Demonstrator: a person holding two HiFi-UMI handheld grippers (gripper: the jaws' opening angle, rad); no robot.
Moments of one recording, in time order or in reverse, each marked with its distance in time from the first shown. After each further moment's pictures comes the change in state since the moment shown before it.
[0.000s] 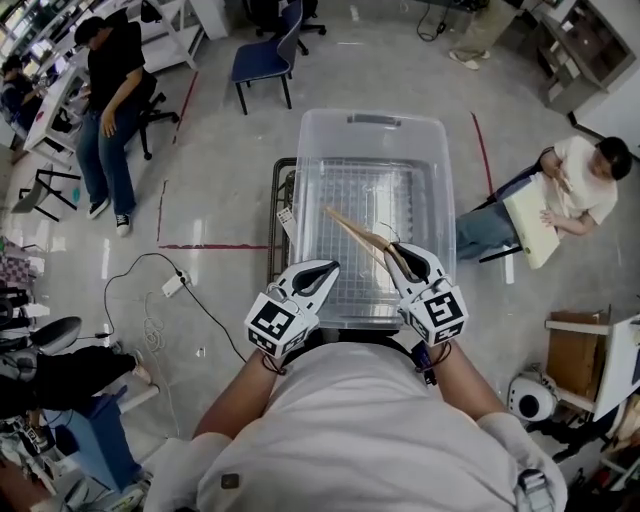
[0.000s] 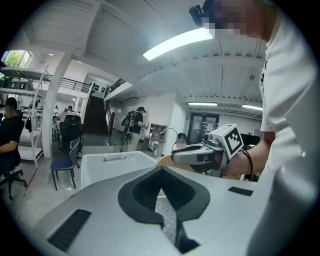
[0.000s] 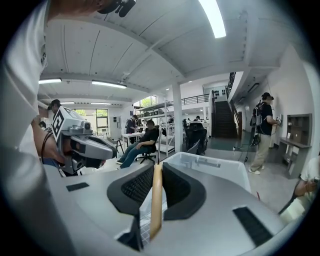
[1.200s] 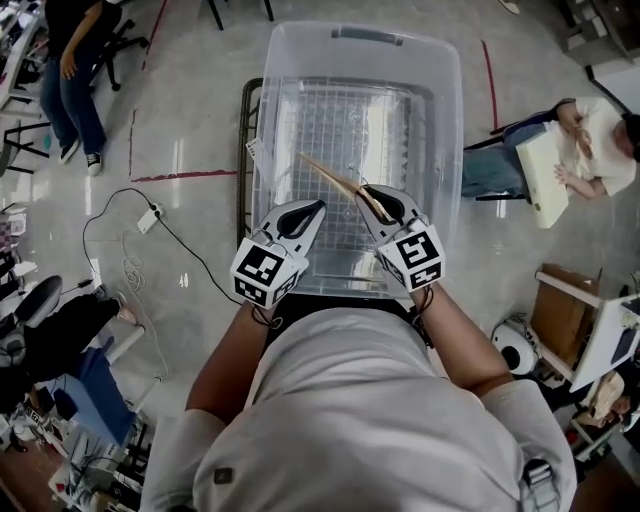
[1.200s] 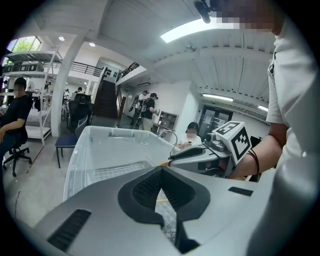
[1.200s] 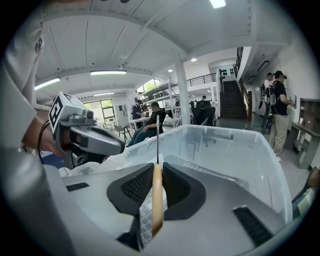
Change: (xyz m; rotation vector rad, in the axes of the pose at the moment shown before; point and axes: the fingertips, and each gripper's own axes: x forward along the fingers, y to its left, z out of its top) left arm 0.076 0.049 -0.085 -0.142 0.133 0.076; right arm 0.079 -0.025 -0.107 0.046 0.201 0.116
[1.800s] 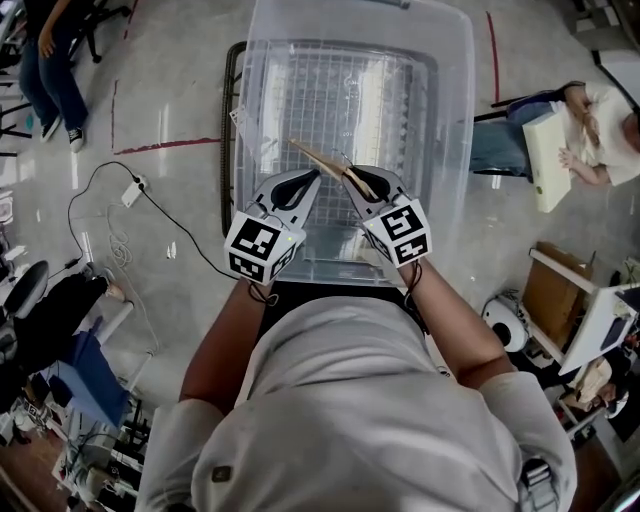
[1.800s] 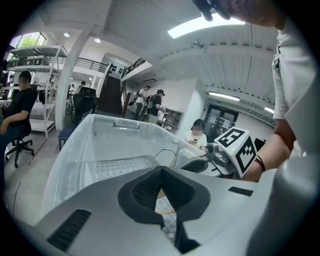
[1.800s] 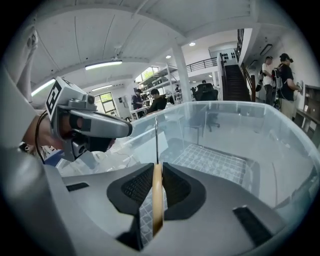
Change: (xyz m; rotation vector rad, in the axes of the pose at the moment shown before) left arm 0.035 0.024 -0.034 -0.050 0.034 0.035; right arm 0.042 -0.001 -0.071 0.060 0.145 0.052
